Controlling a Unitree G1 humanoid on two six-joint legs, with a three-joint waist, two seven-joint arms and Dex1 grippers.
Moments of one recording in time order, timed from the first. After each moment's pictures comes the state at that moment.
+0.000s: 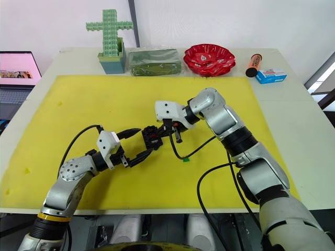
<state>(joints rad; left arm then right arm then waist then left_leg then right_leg) -0.06 0.41 -0.07 -0.21 -0.27 0.07 -0.78 -0.96 -0.46 0.47 0.28 0.00 0.34 1.40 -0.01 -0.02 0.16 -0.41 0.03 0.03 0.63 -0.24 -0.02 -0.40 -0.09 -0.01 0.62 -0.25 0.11</state>
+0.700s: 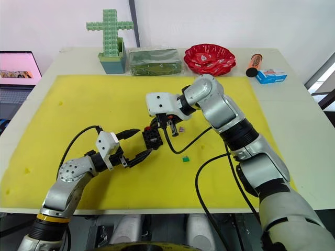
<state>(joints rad) -0.05 0.42 -0.06 -0.21 -0.27 0.07 -0.78 -1.04 -0.50 0.49 0.14 -0.06 0.40 1.40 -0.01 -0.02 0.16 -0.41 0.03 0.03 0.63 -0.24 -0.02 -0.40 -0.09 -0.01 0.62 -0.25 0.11</state>
